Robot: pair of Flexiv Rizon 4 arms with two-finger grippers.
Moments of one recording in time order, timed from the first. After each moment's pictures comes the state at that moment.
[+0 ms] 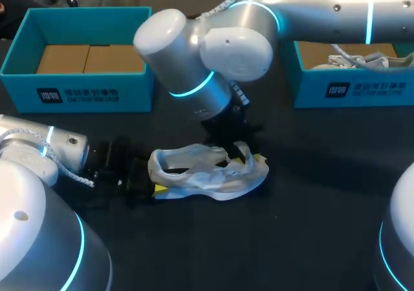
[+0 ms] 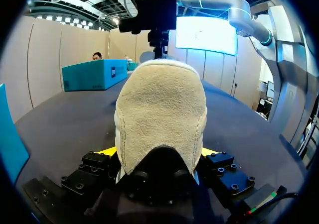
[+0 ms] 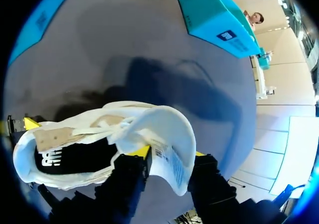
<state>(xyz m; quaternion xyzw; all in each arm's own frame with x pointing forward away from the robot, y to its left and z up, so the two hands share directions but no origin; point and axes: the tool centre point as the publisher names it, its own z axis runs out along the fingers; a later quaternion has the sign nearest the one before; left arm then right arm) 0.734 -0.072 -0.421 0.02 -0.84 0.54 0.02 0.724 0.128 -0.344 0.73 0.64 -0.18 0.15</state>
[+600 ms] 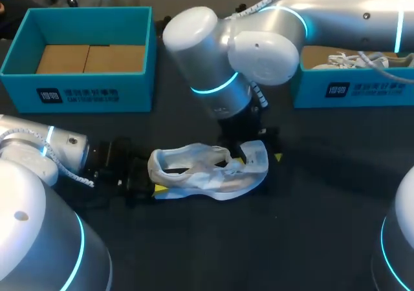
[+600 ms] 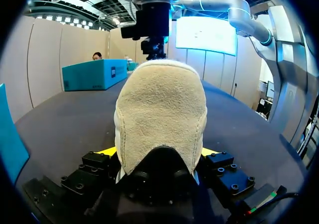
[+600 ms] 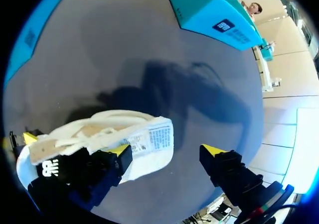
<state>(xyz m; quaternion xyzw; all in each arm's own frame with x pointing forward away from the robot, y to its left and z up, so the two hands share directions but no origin) 0.734 -0.071 -0.421 0.02 -0.84 0.54 0.02 0.735 0.106 -0.353 0.76 0.62 -0.15 0.13</state>
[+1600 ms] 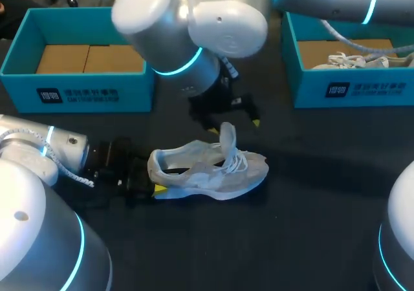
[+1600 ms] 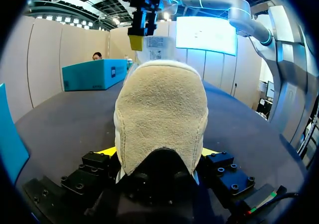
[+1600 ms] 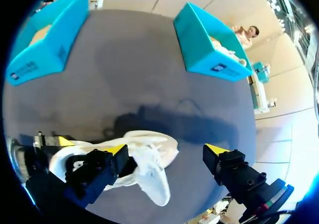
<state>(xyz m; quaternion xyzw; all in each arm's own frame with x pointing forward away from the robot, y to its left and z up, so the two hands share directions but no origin) 0.734 -0.071 -0.421 0.02 -0.84 0.54 0.02 0.770 0.167 -0.274 0.72 0.65 -0.09 0.21</state>
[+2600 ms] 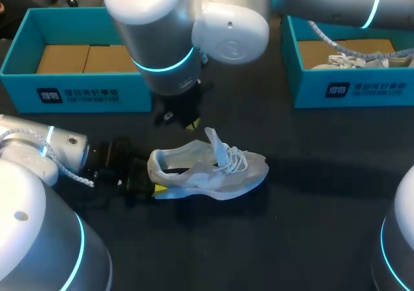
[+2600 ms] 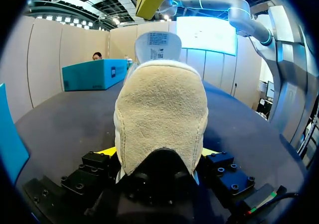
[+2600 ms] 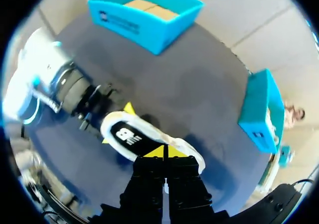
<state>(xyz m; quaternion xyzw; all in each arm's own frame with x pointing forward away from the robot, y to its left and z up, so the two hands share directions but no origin) 0.734 -0.071 -0.421 0.02 -0.84 0.54 0.02 0.755 0.258 -0.254 0.44 0.89 0.00 0.13</state>
